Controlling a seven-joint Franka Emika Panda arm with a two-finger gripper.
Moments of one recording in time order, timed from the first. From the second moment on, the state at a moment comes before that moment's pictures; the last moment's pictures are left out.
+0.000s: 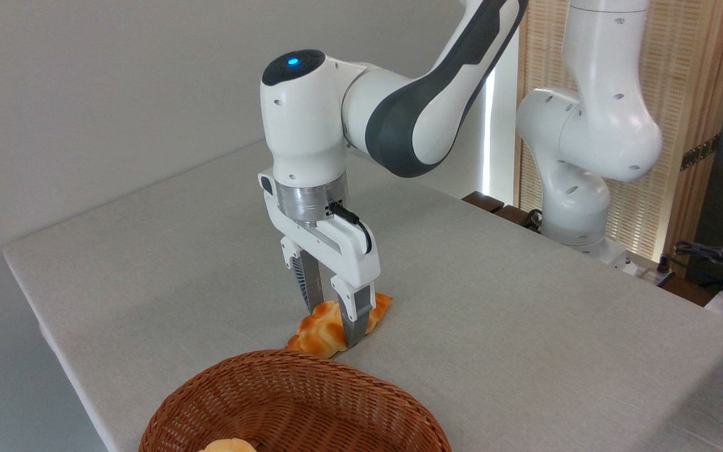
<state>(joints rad) -0.14 -0.12 0.05 -2.29 -0.04 2.20 0.72</state>
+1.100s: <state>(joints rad) -0.14 -0.17 0.05 -2.07 -0.11 2.09 0.72</state>
